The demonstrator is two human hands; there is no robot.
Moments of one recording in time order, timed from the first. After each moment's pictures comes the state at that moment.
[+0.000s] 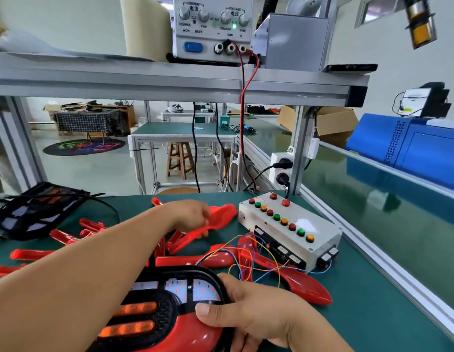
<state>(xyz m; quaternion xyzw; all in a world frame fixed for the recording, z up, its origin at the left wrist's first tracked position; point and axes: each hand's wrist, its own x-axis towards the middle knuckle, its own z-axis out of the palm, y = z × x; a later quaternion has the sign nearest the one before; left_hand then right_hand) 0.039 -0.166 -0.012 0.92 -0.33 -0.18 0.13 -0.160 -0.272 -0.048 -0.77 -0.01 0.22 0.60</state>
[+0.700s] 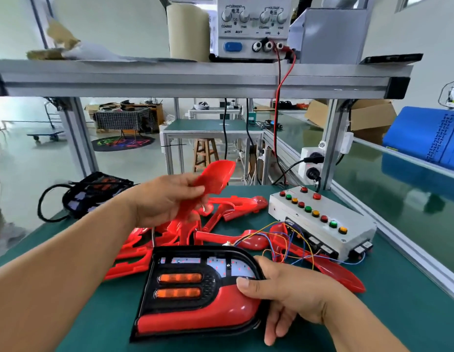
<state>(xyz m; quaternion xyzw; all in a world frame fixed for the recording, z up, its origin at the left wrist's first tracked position) -0.017 -0.055 0.028 0.68 -0.28 -0.29 0.61 -0.159 -0.273 -0.049 -0.75 -0.01 0.28 0.60</state>
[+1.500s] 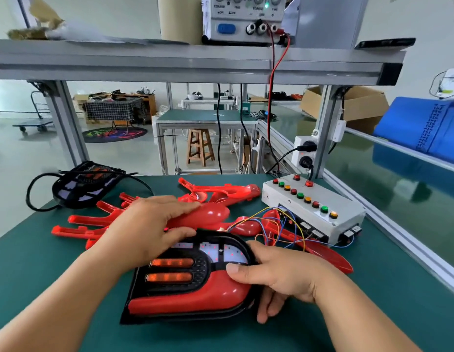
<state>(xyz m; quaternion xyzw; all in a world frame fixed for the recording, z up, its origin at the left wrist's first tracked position) -0.065 -0.027 -0.022 0.89 -0.38 0.18 0.18 -0.163 -0.265 -0.043 -0.79 -0.02 0.28 0.55</state>
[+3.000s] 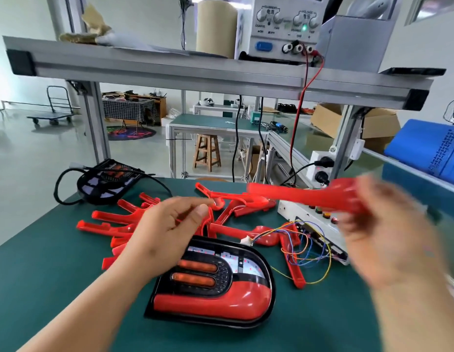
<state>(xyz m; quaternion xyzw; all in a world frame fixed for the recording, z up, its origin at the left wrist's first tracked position) -0.098 -0.017 -0.017 0.82 -0.26 0.15 0.49 -0.191 -0.263 0.007 -0.46 0.00 -0.36 0.81</state>
